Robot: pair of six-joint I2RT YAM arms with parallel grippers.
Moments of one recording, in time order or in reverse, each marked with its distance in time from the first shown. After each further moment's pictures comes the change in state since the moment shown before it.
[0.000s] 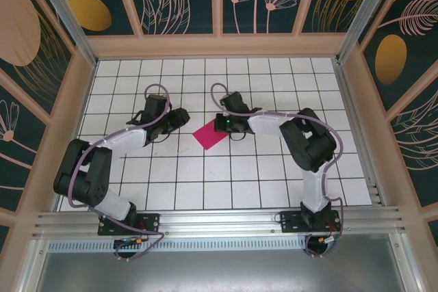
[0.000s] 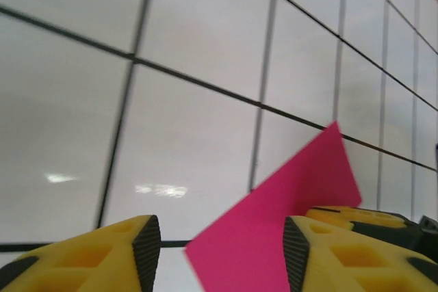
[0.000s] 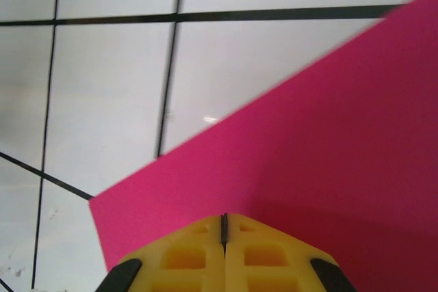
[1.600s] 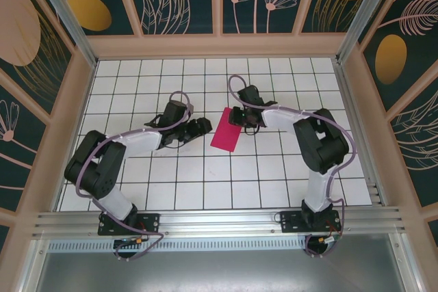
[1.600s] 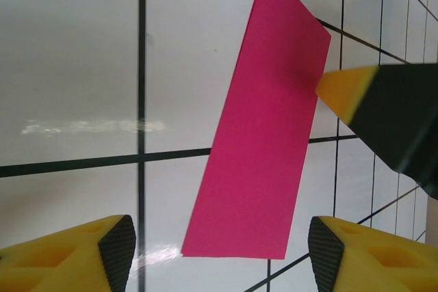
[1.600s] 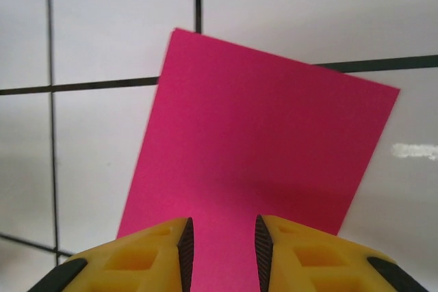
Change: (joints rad) left arm -0.177 0.115 0.037 0.052 0.167 -0.040; right arm -0.148 -0.080 -0.034 -0.129 0.088 -0.015
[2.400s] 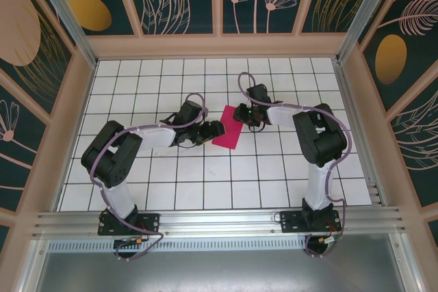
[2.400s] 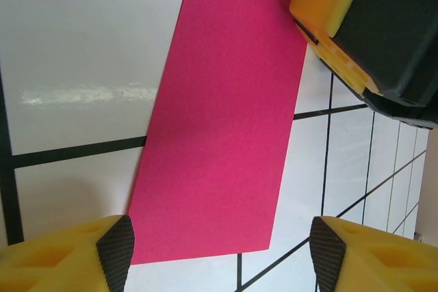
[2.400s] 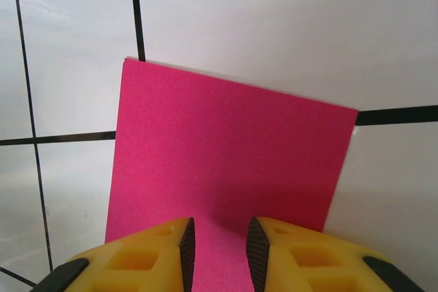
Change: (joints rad) left arm -0.087 0.143 0.106 -0.005 0.044 -0.041; right arm -0.094 0.060 -0.025 0.114 -0.128 0.058
